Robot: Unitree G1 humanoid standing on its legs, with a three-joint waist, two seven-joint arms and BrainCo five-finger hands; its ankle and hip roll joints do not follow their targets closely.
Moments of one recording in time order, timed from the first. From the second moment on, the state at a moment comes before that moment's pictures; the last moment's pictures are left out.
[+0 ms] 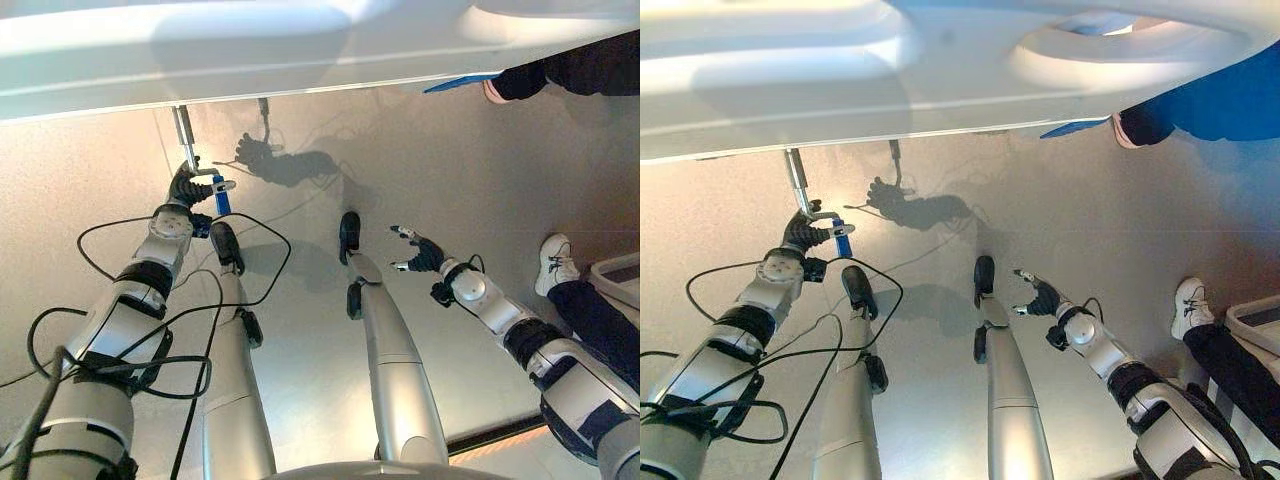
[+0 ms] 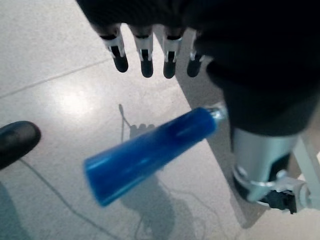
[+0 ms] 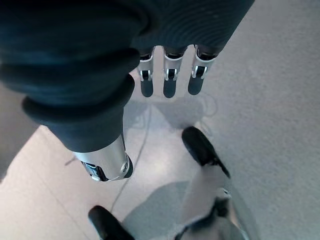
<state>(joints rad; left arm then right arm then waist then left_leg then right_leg) -0.96 0.60 -0.49 1.14 -0.42 -0.17 0.14 -0.61 -0.56 0.62 0.79 0.05 -0.23 0.00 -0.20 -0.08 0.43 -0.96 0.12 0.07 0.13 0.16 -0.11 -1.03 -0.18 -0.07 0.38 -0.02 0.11</state>
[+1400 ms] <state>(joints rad) -1.01 0.53 -0.52 1.29 -0.41 -0.09 0.09 -0.62 -0.57 0.63 0.72 0.05 -0.23 0.01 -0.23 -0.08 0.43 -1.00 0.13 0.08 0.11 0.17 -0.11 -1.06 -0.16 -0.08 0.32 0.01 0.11</state>
